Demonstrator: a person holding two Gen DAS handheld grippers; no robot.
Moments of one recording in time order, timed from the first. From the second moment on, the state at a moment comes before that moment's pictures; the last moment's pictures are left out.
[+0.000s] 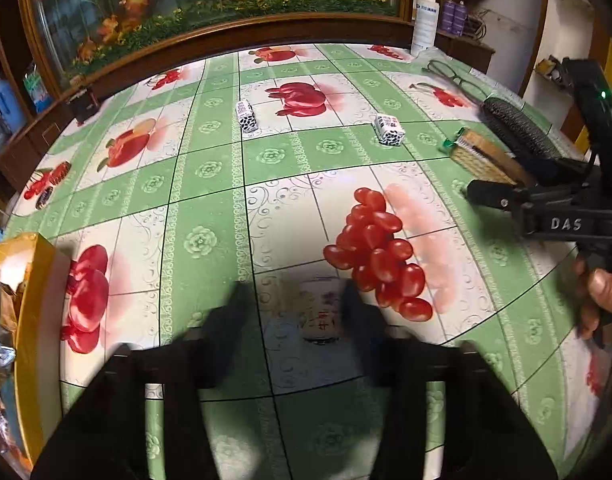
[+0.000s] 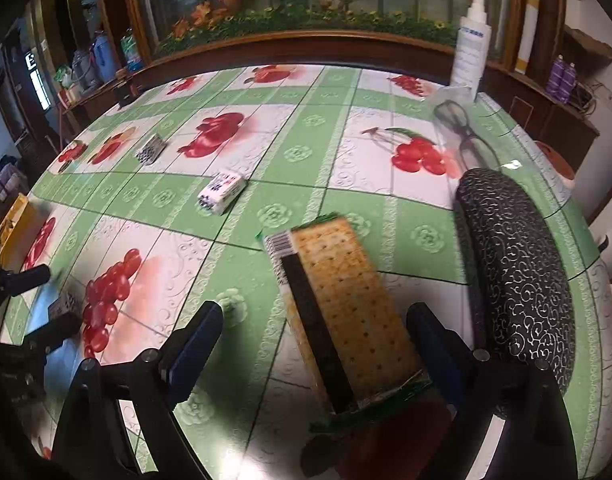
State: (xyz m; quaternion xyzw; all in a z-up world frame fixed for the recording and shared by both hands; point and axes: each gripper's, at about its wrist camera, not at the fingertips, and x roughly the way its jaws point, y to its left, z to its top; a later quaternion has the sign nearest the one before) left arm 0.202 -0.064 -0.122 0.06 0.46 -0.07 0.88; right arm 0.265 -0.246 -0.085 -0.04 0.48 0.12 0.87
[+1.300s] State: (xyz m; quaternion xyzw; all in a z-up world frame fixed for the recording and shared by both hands) left arm 0.080 0.038 -0.069 -0.05 0.40 0.00 0.92; right arm 0.122 -0.124 -0.019 0.07 0.42 0.30 0.85
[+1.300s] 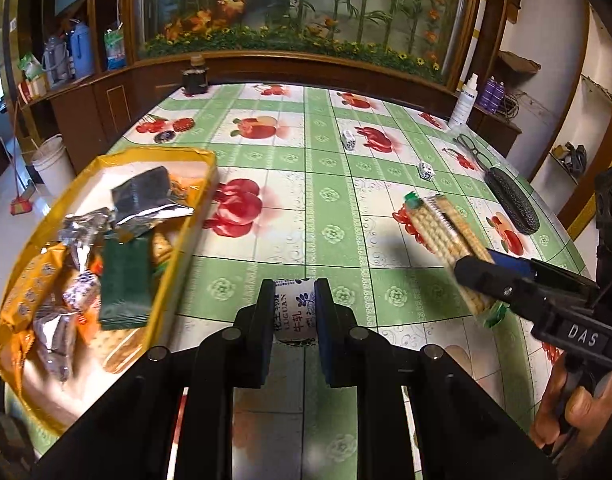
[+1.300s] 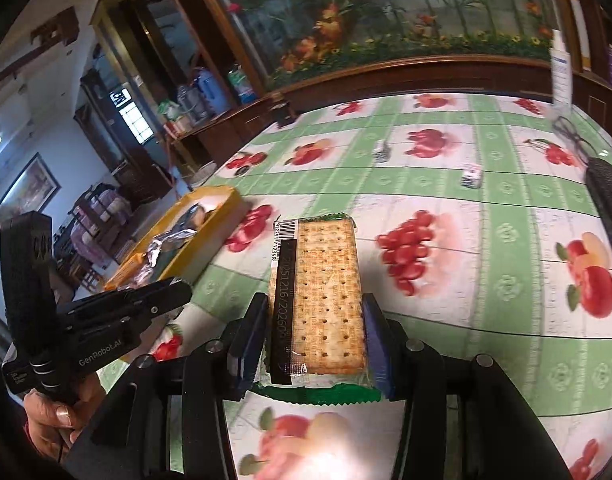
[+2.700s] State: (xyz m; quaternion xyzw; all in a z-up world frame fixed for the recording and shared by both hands) left arm 0.040 0.156 -0.067 -0.07 0.38 0.15 0.91; right arm 0.113 0.063 -0.002 0.01 0.41 0.43 0.80
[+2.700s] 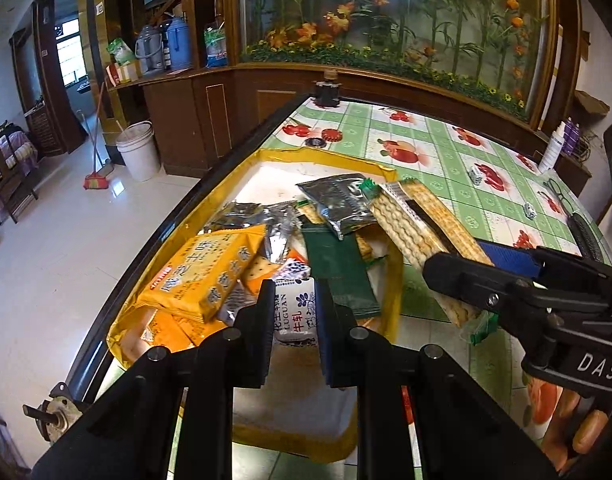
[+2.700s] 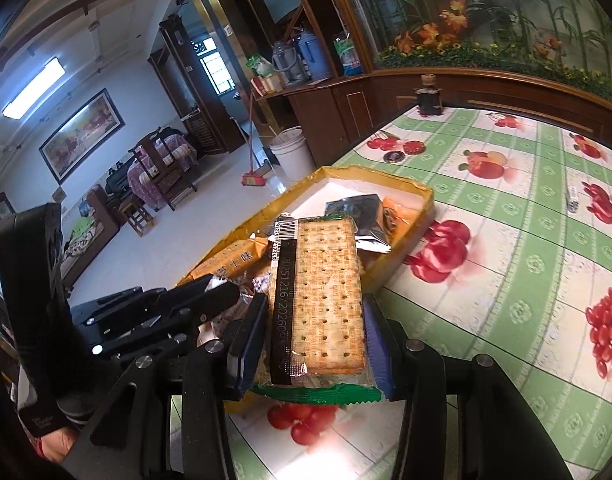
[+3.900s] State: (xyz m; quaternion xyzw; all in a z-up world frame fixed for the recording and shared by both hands) left arm 0.065 0.181 -0.088 -0.09 0.41 0.13 0.90; right arm 0.191 0.163 -0.035 -0.01 0.43 0.41 0.81
